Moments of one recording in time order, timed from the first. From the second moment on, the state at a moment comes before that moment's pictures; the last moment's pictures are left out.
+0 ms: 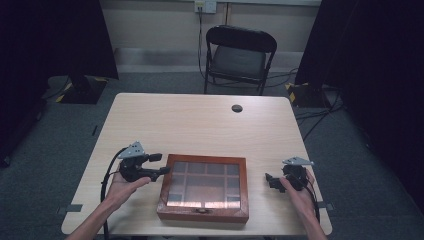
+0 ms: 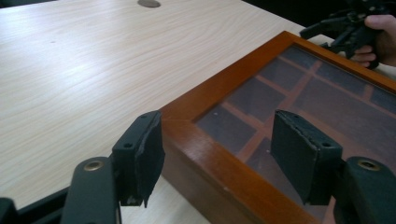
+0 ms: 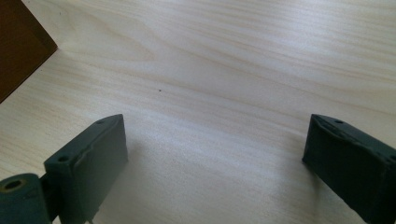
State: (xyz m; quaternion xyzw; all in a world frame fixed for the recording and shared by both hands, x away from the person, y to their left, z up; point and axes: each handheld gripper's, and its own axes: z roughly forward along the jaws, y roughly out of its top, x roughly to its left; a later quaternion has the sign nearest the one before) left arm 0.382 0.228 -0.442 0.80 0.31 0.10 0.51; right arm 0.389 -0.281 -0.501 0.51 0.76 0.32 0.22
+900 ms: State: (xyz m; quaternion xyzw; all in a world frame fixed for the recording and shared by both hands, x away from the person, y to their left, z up) left arm 0.343 0.168 -0.432 0.84 0.19 0.01 0.50; right arm 0.389 -0.281 -0.501 0.51 0.77 0.32 0.22
